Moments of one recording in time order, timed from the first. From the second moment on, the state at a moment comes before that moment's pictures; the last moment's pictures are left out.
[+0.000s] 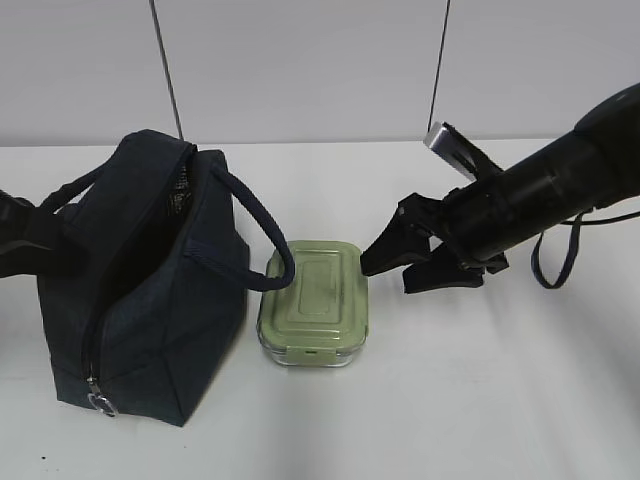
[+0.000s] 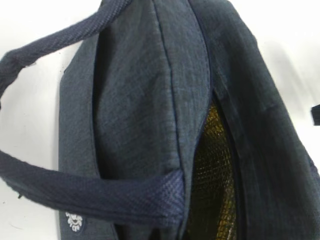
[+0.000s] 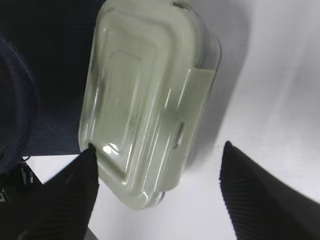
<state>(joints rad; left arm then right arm) -0.12 1.26 -0.77 -0.63 0.71 0.56 0.13 1.94 -1.13 1.14 0.88 -0.83</state>
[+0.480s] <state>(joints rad) -0.12 1.26 -0.77 -0.63 0.71 0.56 0.13 2.07 -1.13 1.41 0.88 -1.04</state>
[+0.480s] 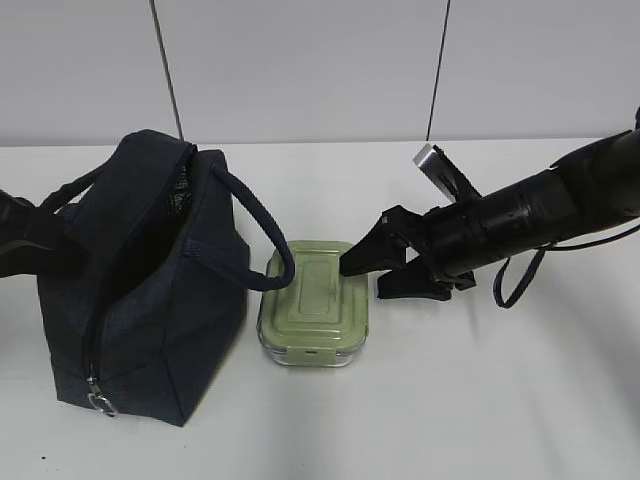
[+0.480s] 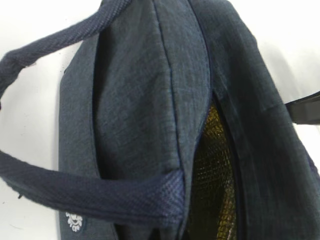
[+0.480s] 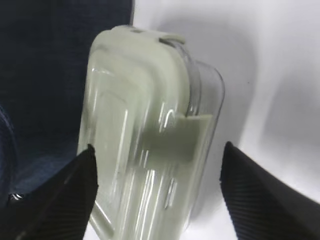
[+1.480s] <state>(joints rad) -0.12 1.26 -0.77 -0.63 0.70 0.56 0.14 2.12 -1.13 1.48 0.91 -1.12</state>
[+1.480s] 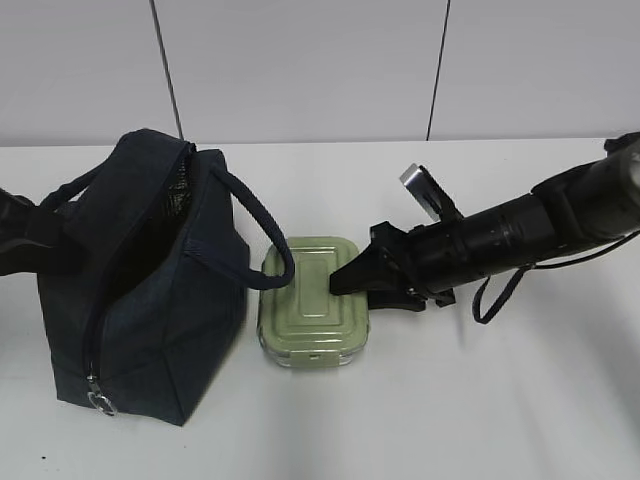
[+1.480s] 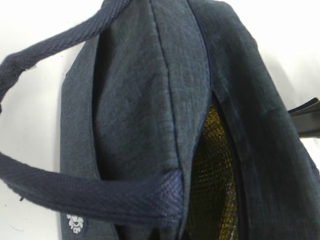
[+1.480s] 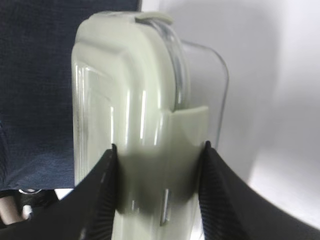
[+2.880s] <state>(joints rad) -0.12 1.26 -0.77 -0.63 0.70 0.56 0.51 1.88 -1.52 0.75 0.77 -0.35</state>
